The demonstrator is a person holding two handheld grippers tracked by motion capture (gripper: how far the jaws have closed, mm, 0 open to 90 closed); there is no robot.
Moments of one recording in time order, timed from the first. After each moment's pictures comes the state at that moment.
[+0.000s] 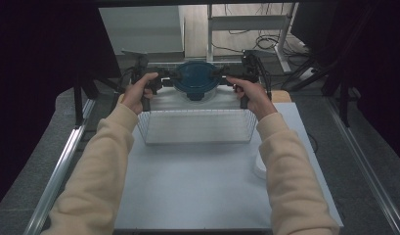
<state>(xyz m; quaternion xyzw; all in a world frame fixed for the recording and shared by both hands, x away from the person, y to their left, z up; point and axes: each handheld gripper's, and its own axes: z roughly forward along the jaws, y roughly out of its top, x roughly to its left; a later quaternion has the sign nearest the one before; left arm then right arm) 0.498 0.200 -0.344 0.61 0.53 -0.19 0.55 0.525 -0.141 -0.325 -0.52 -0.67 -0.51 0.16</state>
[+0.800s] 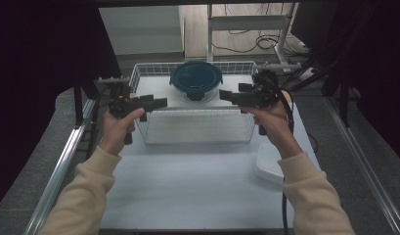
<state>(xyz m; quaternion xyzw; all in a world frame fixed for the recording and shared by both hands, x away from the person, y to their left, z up) 0.356 0.211 -0.341 0.70 0.45 0.06 0.55 0.391 -0.165 -0.289 -0.39 -0.75 -0.53 -0.10</state>
